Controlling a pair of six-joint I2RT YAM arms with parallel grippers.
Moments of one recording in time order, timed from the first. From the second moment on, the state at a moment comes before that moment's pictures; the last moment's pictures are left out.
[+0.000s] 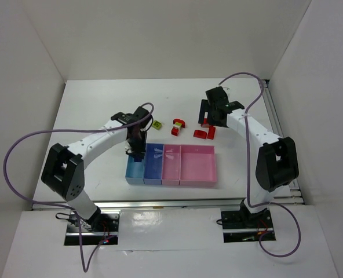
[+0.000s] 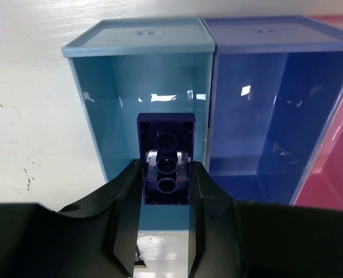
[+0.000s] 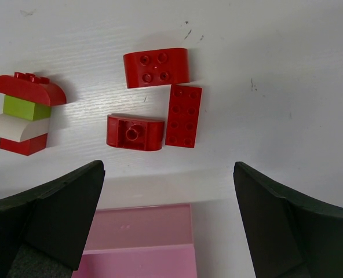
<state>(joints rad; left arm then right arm) -0.54 1.63 1.28 -0.99 -0.09 -0.49 0.35 1.67 1.33 -0.60 0.30 0.45</state>
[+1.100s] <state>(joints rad) -0.58 1.60 1.49 -1.05 -0.16 -0.53 0.30 2.10 1.60 -0.66 0.24 0.30</state>
